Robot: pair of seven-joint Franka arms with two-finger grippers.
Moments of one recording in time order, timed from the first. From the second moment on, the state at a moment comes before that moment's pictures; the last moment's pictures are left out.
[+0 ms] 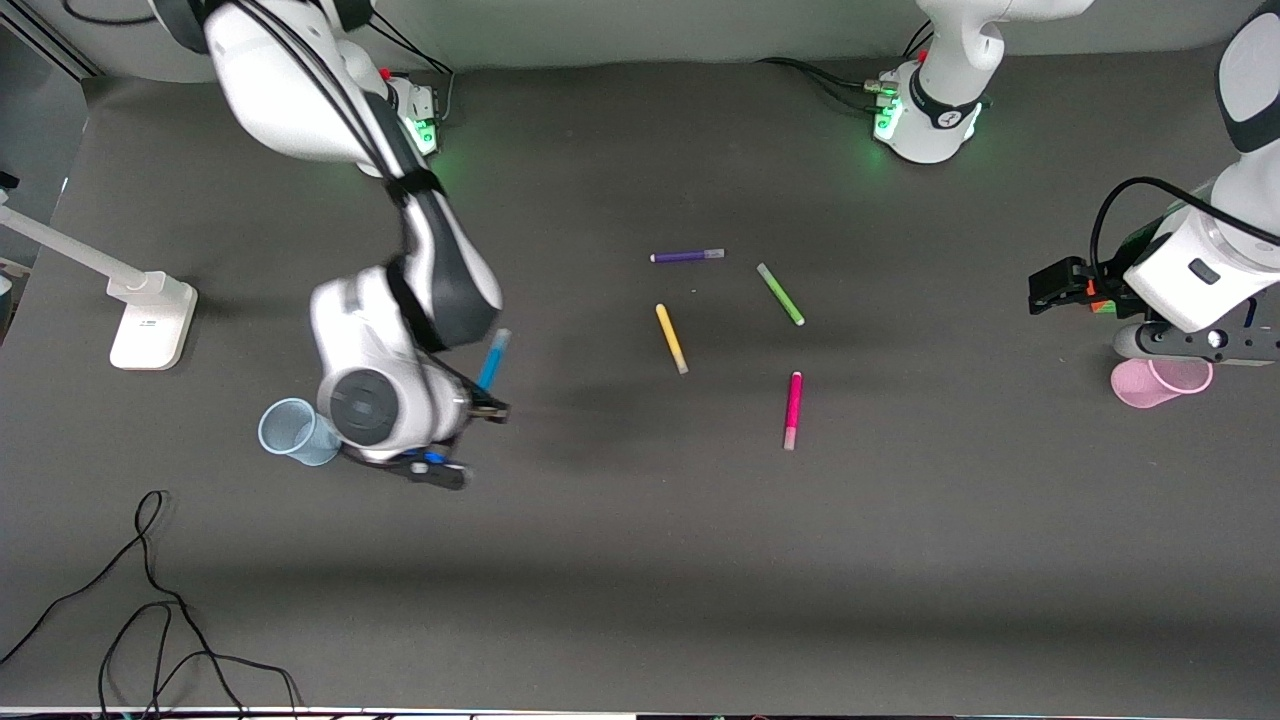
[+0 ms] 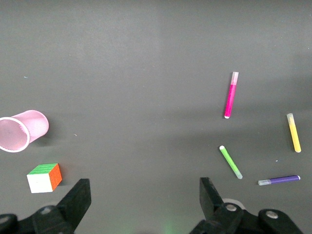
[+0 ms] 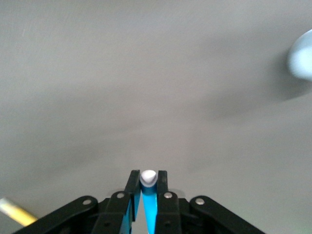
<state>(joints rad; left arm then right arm) -0.11 0.08 0.01 -1.59 -0.04 1.56 -0.03 0.60 0.60 -0.32 -1.36 0.17 1.67 0.54</state>
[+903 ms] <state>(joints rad) -0.16 0.20 -0.01 -1.65 -0.11 1.74 -0.04 0.59 0.44 -0.65 -1.70 0.00 2.16 -0.01</state>
